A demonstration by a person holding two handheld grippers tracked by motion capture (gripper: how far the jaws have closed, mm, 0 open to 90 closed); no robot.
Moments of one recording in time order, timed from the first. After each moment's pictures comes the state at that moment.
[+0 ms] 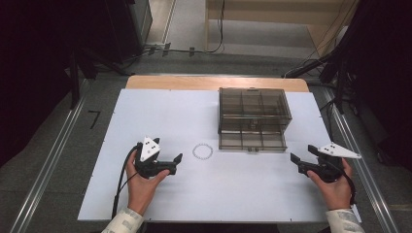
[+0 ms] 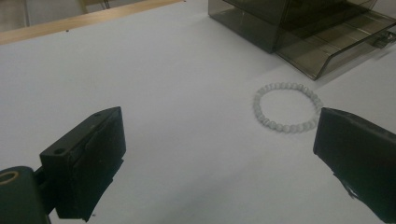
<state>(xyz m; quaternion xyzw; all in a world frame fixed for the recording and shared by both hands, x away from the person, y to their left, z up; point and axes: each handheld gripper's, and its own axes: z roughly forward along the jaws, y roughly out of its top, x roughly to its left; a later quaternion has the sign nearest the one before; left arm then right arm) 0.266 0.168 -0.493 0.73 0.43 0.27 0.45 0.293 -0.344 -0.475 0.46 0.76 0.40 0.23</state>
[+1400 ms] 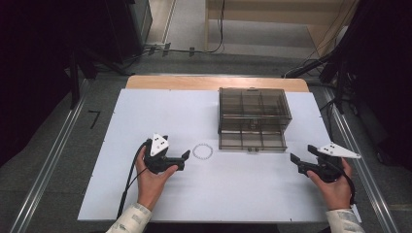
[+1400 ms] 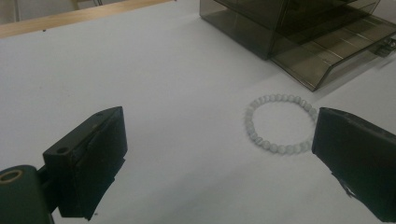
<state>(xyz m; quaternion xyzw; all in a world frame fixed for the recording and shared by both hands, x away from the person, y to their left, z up) 0.283 0.149 -0.499 0.73 0.43 0.25 0.46 0.293 -0.344 -0.476 0.46 0.76 0.40 0.24</state>
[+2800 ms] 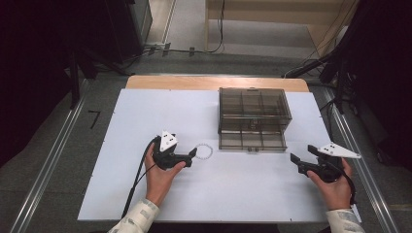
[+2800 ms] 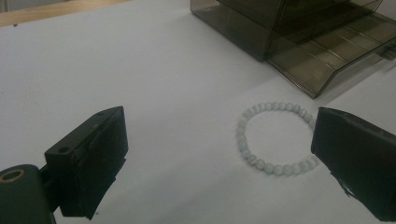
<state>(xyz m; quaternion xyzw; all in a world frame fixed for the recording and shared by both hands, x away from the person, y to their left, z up) 0.300 0.131 -0.507 0.74 0.44 0.24 0.45 0.293 -0.345 -0.476 0.46 0.76 0.40 0.23</state>
